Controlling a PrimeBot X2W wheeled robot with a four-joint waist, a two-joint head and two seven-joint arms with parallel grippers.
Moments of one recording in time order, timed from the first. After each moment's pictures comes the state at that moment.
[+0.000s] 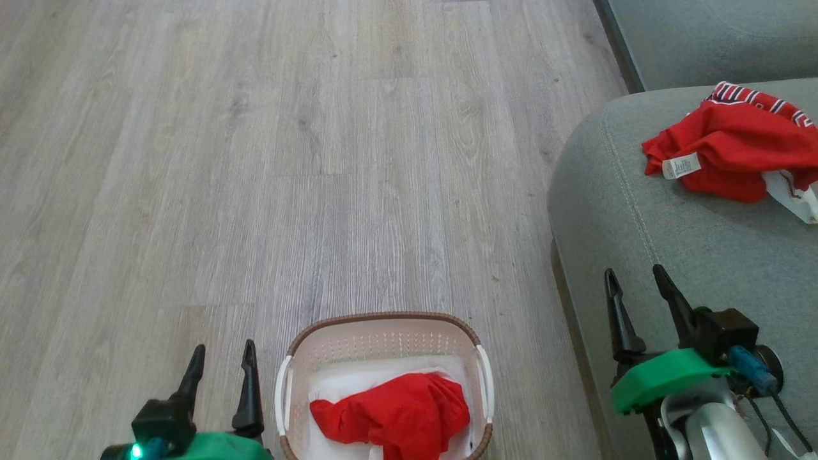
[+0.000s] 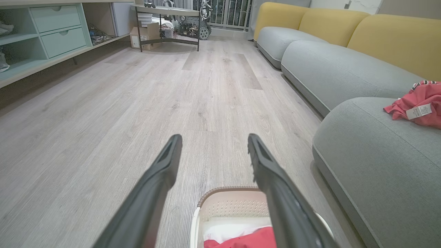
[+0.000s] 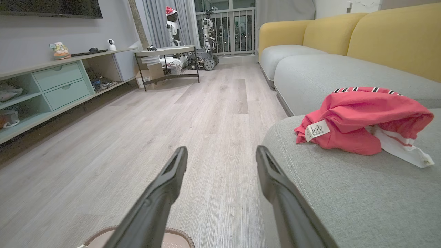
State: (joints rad) left arm 0.13 0.06 -0.14 0.19 -0.21 0.08 -0.26; right arm -0.07 -0.05 0.01 0.31 0.15 0.12 -0.25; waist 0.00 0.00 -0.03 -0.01
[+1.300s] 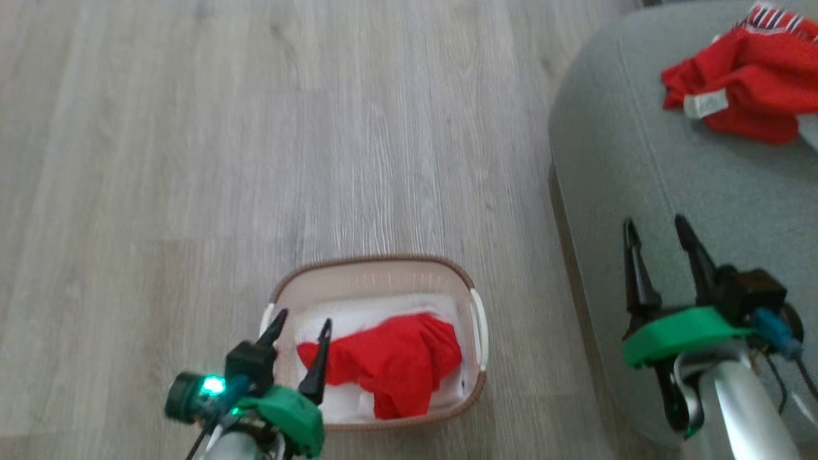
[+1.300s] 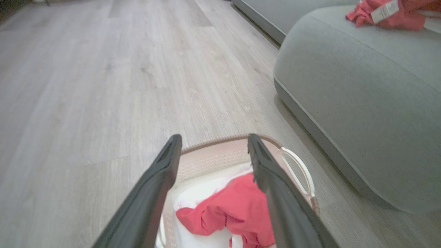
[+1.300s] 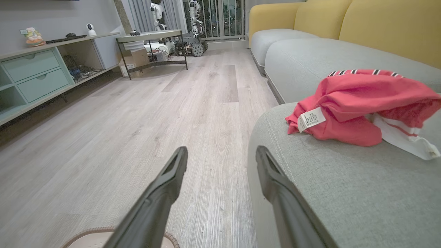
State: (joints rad) left arm -0.11 0.05 -0.29 0.49 -0.08 -0.05 -0.26; right arm -0.15 -0.05 -0.04 0.27 0.14 0.12 -0.25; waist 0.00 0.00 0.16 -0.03
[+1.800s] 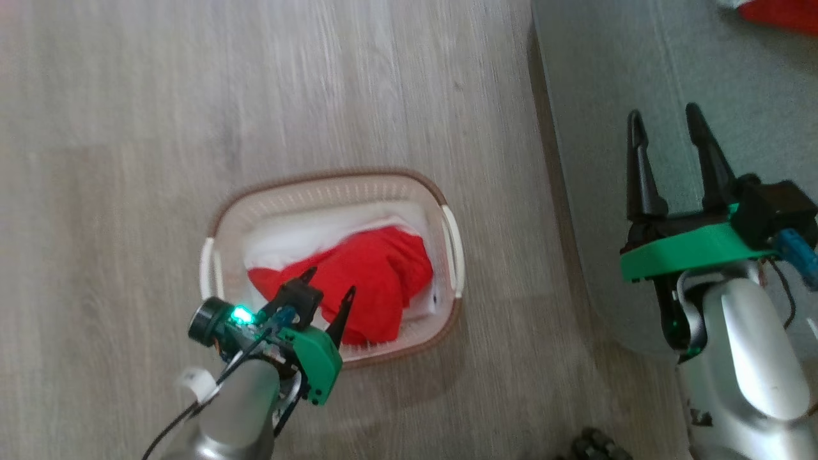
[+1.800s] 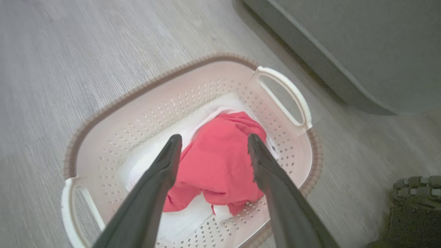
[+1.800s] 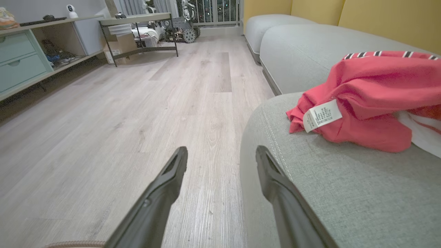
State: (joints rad) left arm -0.43 0.04 -0.45 0.86 0.00 -0.09 -0.26; right arm -0.34 -0.05 -0.01 0.20 0.15 0.12 -0.25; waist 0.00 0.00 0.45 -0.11
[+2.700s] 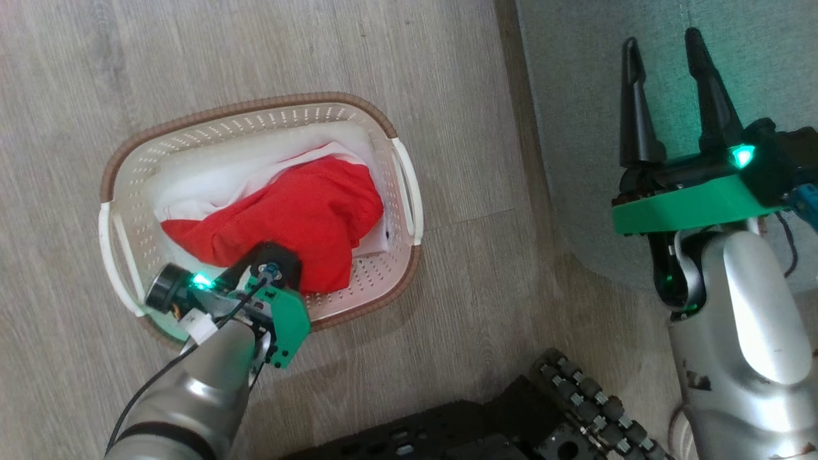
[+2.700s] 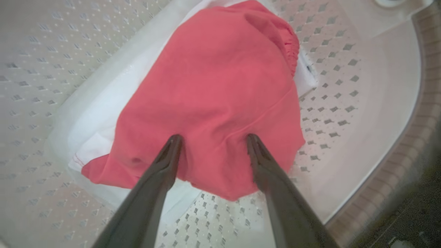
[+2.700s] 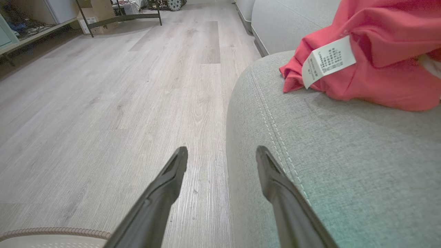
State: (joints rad) left arm -0.70 0.05 -0.55 1.25 0.02 0.03 -0.23; right arm -0.46 -0.05 0.04 0.14 0.20 0.12 -0.25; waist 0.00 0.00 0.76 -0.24
